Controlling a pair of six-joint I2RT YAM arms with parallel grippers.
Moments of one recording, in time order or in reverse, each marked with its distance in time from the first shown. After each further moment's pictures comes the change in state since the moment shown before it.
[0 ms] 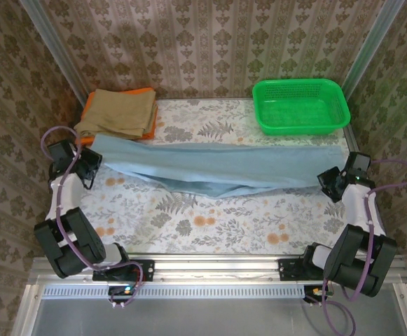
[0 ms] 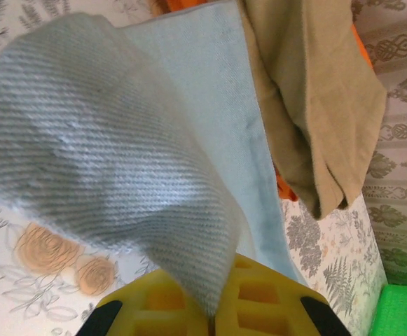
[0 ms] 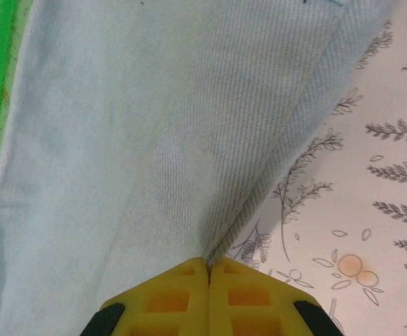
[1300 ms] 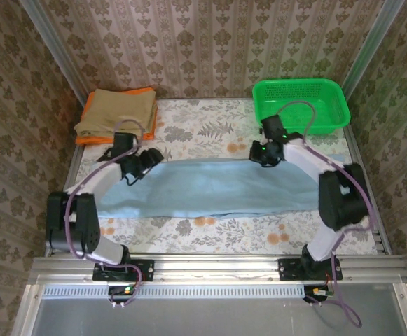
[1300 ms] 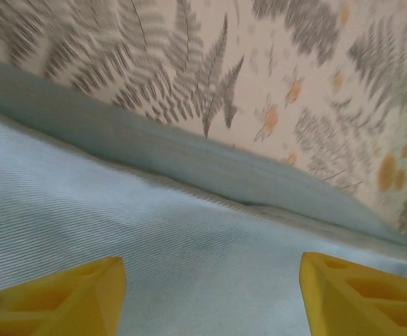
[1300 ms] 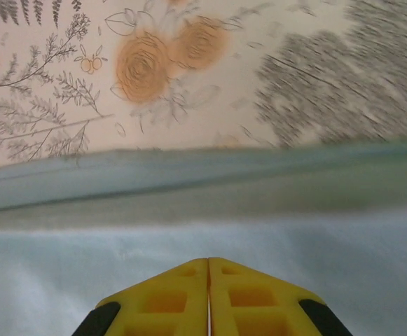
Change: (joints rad) left arm -0.573 0.208 0.026 0.007 -0.046 0.053; right arm 0.752 0.613 0.562 0.011 0.052 -0.180
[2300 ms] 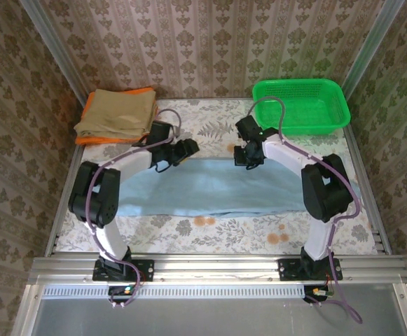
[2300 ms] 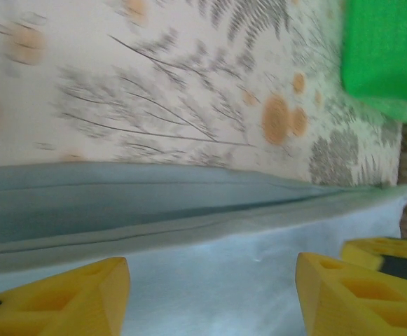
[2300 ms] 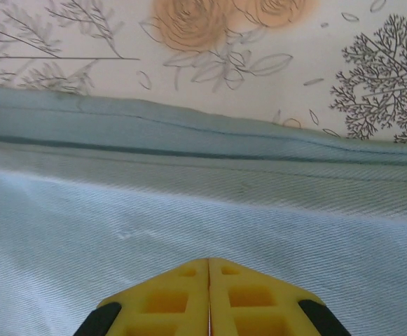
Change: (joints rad) left arm -0.259 0.272 0.236 0.182 0.117 -0.057; right arm 0.143 0.083 0.115 -0.148 0.146 -0.113
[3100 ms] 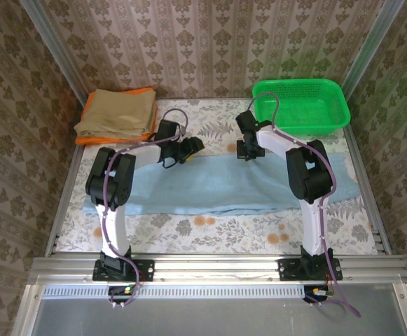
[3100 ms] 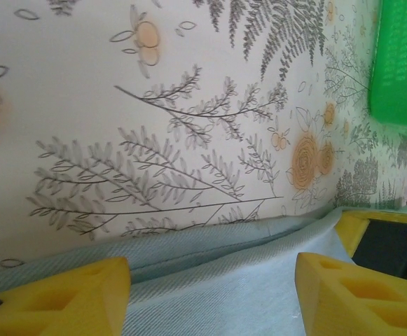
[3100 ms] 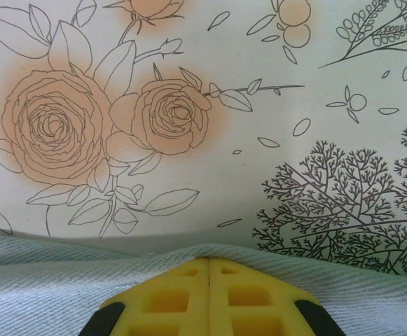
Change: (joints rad) left arm 0.029 0.207 0.105 0.089 0.034 -0.023; right arm -0.073 0.257 0.212 -0.020 0.115 -0.057
